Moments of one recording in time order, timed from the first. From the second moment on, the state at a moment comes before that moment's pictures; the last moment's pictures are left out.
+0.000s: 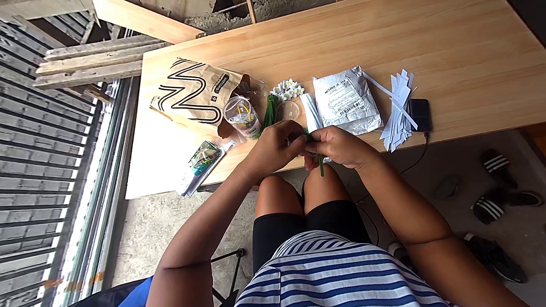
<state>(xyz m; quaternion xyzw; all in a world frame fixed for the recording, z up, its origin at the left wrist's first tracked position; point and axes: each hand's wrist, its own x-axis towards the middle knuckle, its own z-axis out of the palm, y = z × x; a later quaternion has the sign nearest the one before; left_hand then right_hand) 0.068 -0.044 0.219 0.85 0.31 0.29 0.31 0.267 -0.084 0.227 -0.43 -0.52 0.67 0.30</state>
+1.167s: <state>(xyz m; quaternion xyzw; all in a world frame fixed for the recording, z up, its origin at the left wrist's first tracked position) 0.088 -0.065 0.199 0.54 0.33 0.49 0.60 0.267 -0.093 0.228 -0.48 -0.60 0.52 0.37</state>
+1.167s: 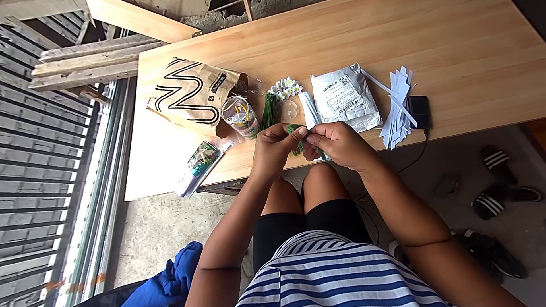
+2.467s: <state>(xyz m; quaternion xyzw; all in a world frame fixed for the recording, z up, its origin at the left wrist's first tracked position) 0.110 -0.076 0.185 0.41 0.29 0.62 0.60 0.269 -0.091 0.218 -0.45 -0.64 0.42 0.46</state>
